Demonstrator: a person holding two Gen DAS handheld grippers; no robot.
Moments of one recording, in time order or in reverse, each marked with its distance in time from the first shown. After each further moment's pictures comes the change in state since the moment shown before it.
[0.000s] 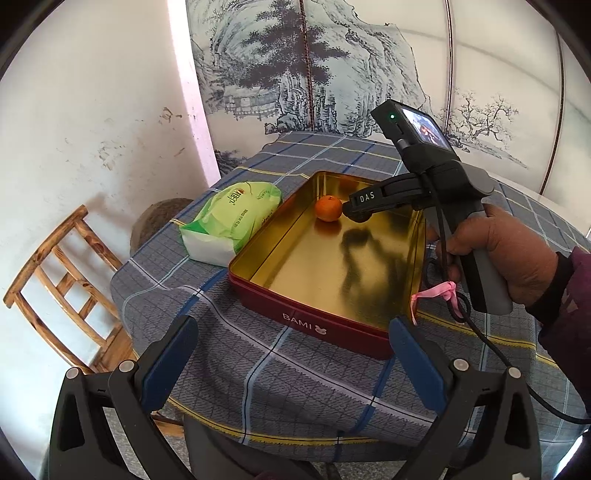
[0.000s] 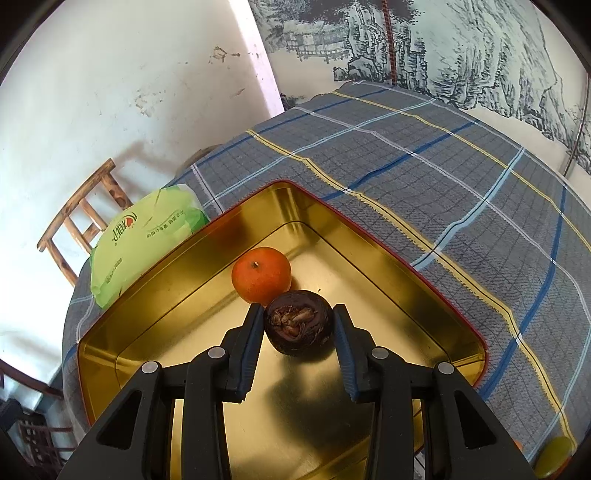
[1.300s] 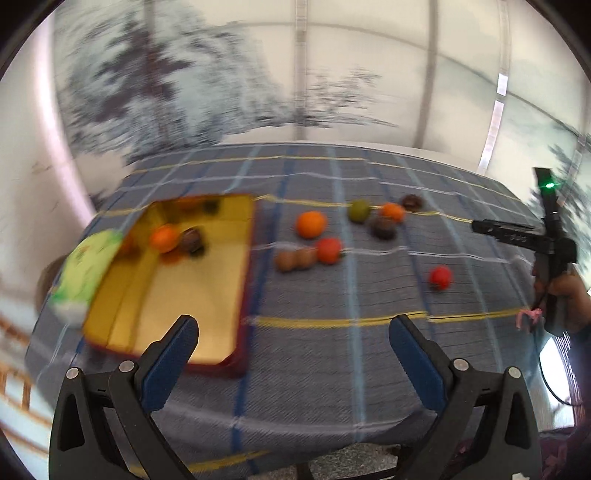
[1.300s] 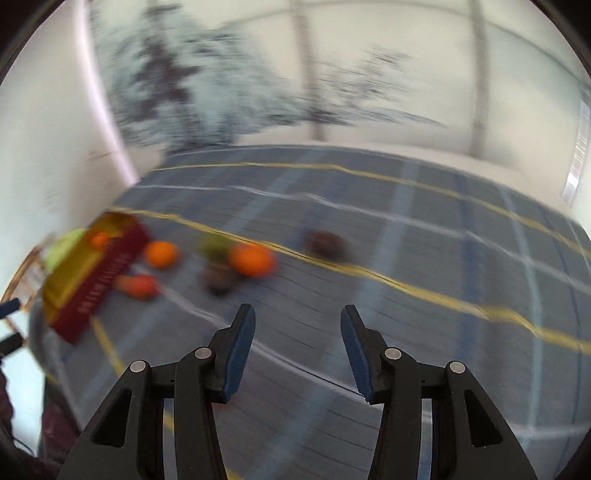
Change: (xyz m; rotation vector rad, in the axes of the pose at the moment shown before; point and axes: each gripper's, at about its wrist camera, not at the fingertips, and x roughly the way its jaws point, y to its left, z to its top) left arm -0.011 -0.100 0.011 0.333 -0.002 -0.442; right arm -0.262 -0.190 -0.270 0.419 -0.263 -0.430
